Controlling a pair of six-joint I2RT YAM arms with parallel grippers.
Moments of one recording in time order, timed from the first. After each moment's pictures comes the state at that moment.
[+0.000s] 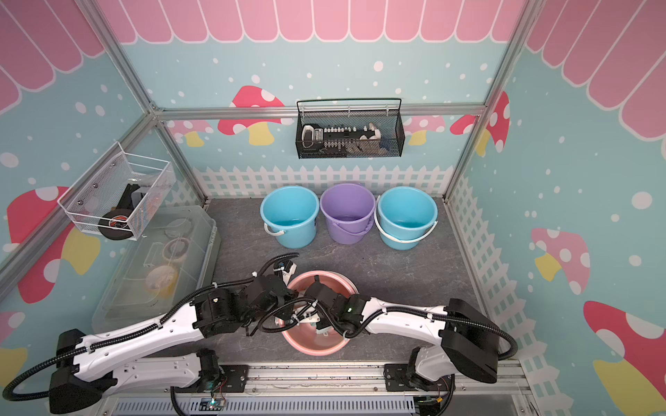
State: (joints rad) left arm -1.09 1.08 0.92 -0.69 -0.31 -0.57; right arm 1.13 1.40 0.82 -0.27 0.25 -0.88
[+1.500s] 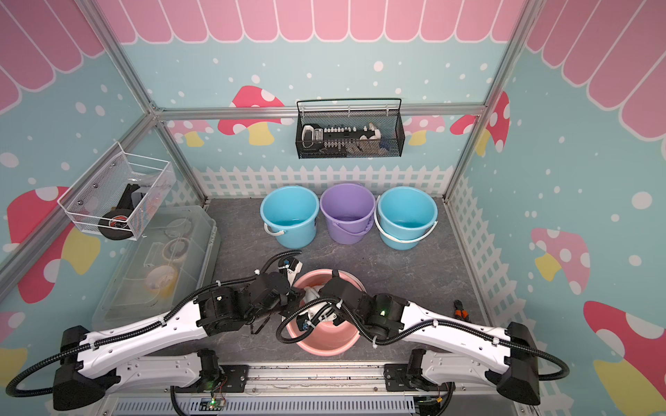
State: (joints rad) left arm -1.10 1.12 0.96 -0.65 -0.27 -0.57; right arm 1.18 1.07 0.92 -0.53 0.37 -1.16
